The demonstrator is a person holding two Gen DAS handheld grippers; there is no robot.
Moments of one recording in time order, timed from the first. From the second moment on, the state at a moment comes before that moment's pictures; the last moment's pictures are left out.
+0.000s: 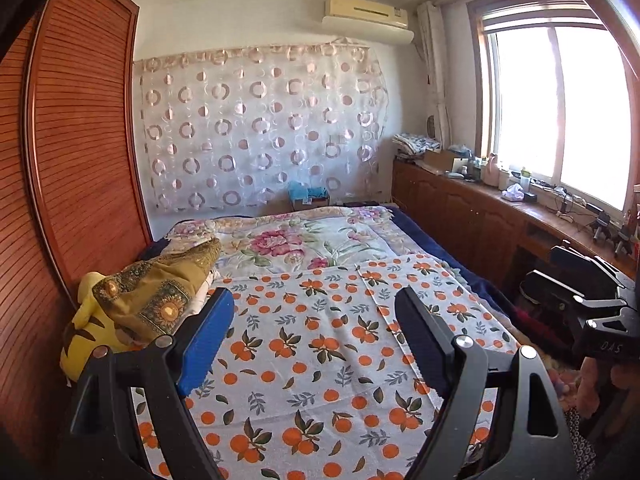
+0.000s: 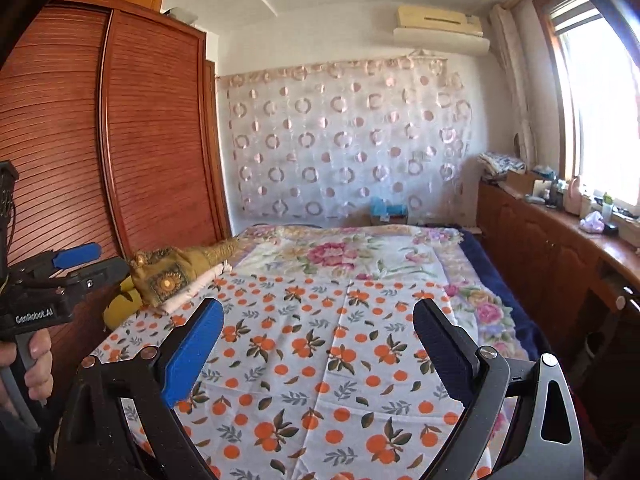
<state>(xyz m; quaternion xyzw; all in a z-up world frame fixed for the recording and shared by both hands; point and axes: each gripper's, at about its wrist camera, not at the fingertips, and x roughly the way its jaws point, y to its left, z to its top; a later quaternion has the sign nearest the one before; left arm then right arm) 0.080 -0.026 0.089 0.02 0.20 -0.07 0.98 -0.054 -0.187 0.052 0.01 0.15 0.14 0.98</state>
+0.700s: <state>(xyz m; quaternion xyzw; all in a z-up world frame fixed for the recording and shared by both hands) 0.071 -0.016 0.084 0.00 0.19 -0.03 0.98 -0.052 -0.188 0.045 0.01 0.14 0.12 0.98</state>
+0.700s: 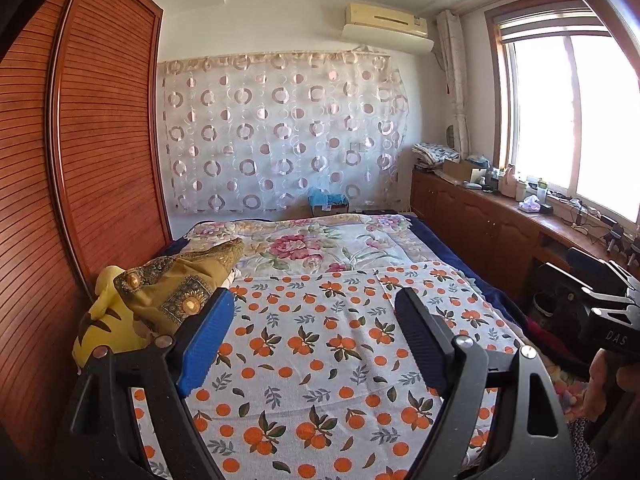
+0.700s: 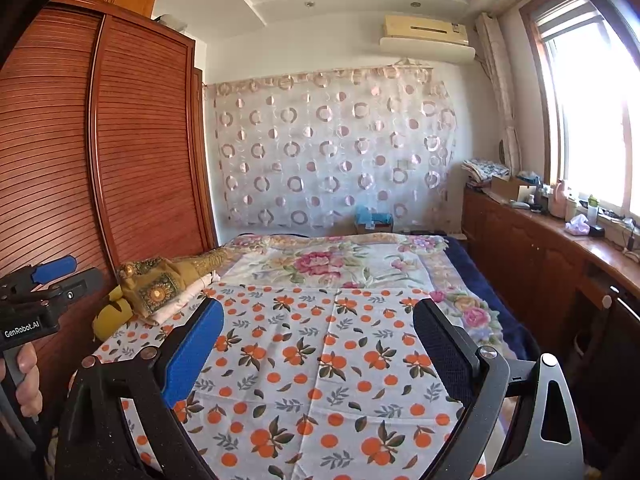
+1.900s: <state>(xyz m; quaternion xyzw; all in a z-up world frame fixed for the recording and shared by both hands) 0.071 -0.009 0.076 0.00 0.19 -0.03 0.98 -0.049 -0.202 0.043 0.00 0.14 0.12 0.98</state>
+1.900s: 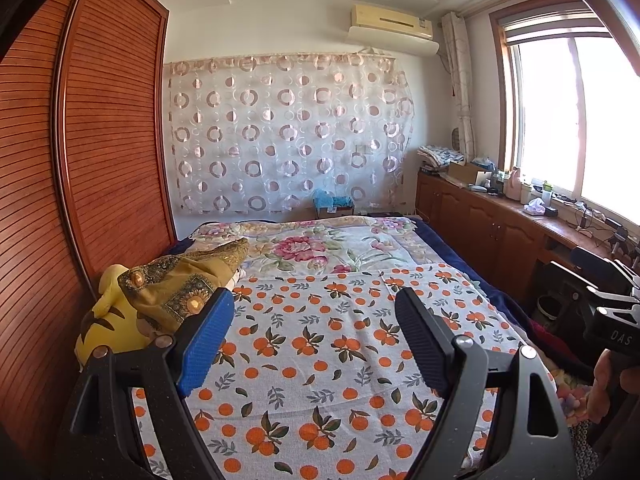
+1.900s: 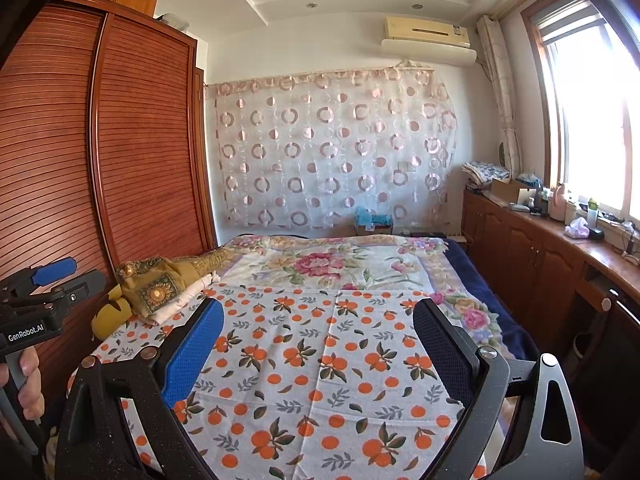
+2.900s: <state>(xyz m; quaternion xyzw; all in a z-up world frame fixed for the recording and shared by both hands) 0.071 -0.009 0.075 0.00 0.19 -0.03 0.98 -0.050 -0.206 0.041 0.00 0.14 0.13 0.98</state>
